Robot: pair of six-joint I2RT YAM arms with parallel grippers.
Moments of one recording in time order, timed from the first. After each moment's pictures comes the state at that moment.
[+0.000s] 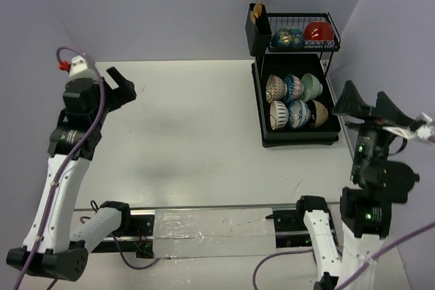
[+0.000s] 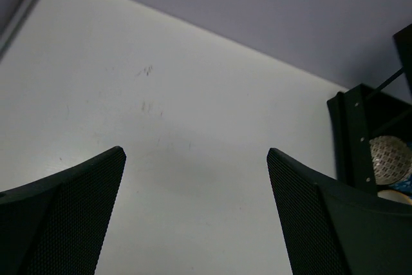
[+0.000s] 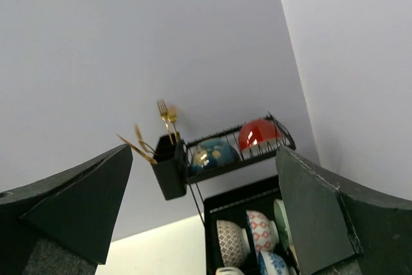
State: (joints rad) left arm -0.15 0.98 1.19 -0.54 -0.17 -0.46; right arm -0.13 0.48 1.10 -0.18 0.14 0.34
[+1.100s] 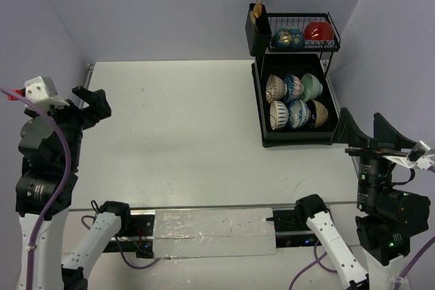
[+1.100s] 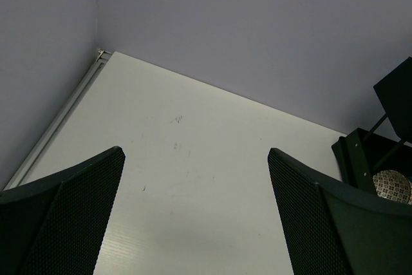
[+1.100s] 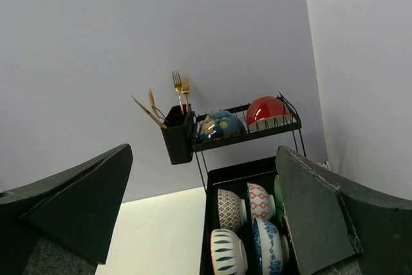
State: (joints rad) left arm -0.16 0.68 1.30 -0.65 -0.32 -0.34; right arm 0.29 0.25 1.04 -0.30 0.38 0.12
